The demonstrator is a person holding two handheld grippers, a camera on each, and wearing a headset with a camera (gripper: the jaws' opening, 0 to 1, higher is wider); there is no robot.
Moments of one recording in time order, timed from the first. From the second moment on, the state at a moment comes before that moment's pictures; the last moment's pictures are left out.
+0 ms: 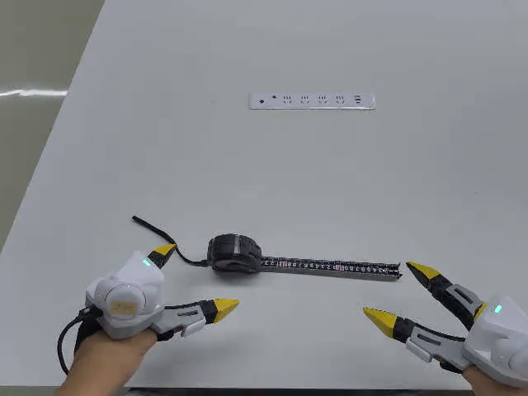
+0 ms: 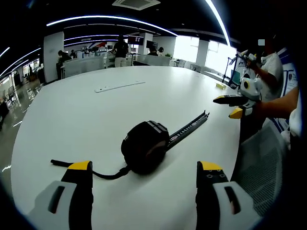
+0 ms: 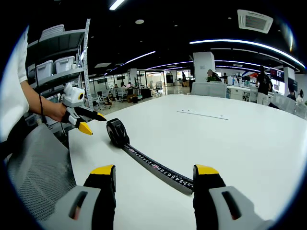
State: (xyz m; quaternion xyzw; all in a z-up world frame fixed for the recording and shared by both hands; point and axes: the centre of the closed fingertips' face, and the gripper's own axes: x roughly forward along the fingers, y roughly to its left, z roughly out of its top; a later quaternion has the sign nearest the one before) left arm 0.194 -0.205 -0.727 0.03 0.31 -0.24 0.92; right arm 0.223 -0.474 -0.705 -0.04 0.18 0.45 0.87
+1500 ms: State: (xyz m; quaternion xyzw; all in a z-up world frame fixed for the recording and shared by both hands) left arm 0.228 -0.231 -0.753 -0.03 0.35 -0.14 0.92; right arm 0.244 -0.476 -0.710 -0.03 0.18 0.44 0.88
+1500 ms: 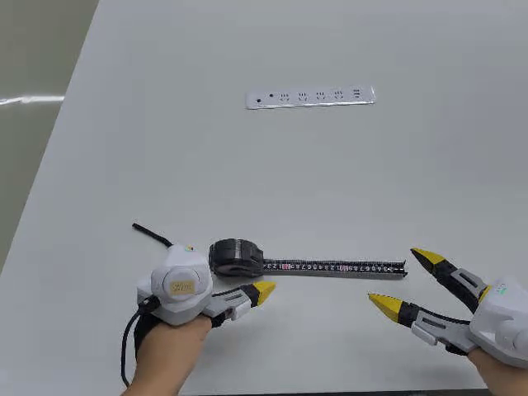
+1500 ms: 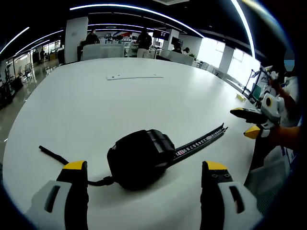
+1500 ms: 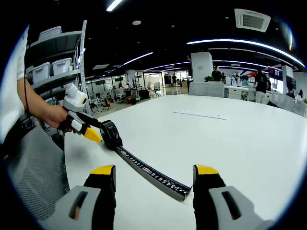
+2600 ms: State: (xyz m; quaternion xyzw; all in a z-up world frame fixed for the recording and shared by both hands) left arm 0.239 -0.233 -0.766 -0.08 0.36 -0.08 0.93; right arm 0.256 -0.485 -0.733 -0.03 0.20 0.45 0.87
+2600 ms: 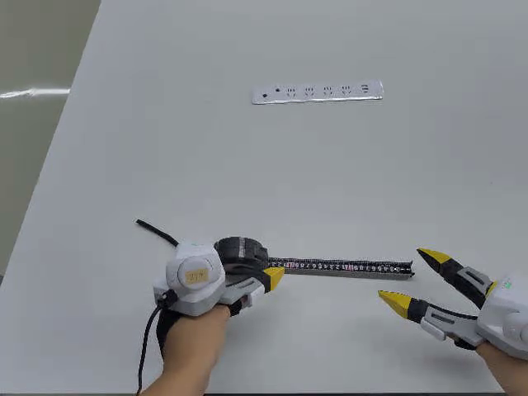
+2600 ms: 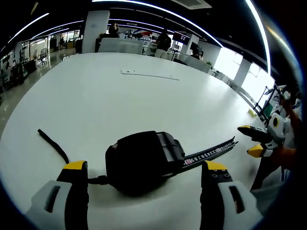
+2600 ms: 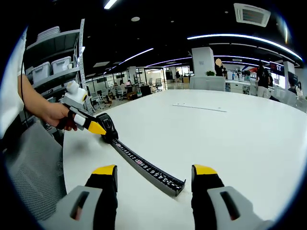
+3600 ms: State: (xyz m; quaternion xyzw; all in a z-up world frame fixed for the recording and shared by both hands) left arm 0.247 -0.244 -0.773 -0.11 0.37 -0.05 0.92; right arm 0.264 -0.497 -0.757 -0.05 0.22 0.50 0.84
